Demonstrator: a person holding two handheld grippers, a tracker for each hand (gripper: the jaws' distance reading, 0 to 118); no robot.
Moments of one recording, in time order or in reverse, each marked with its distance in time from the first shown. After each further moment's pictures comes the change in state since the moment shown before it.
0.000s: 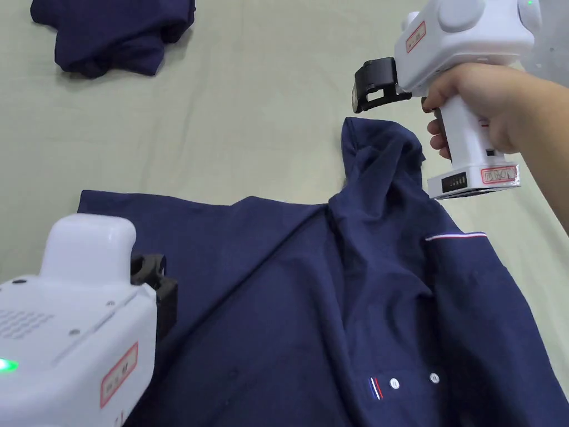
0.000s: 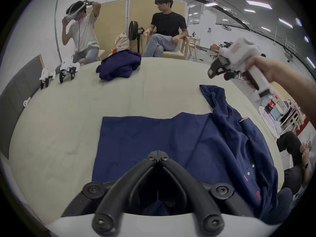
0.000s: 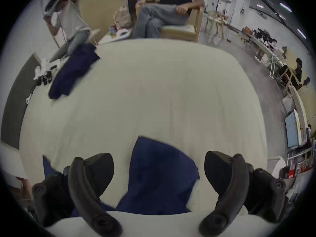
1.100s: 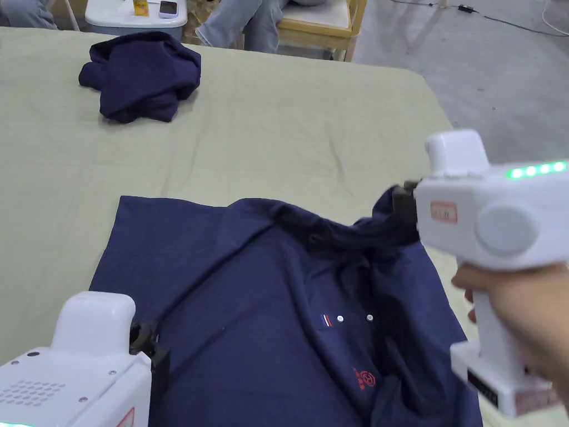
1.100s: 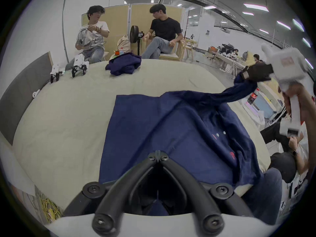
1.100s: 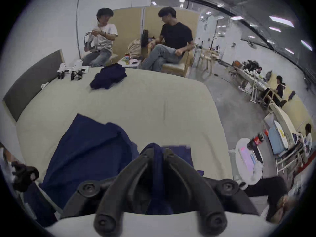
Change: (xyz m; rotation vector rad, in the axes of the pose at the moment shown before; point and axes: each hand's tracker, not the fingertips) left arm 0.030 -0.100 0.177 0.019 -0.010 0.005; right arm -0.056 -0.324 0.272 0.405 -0.129 0.066
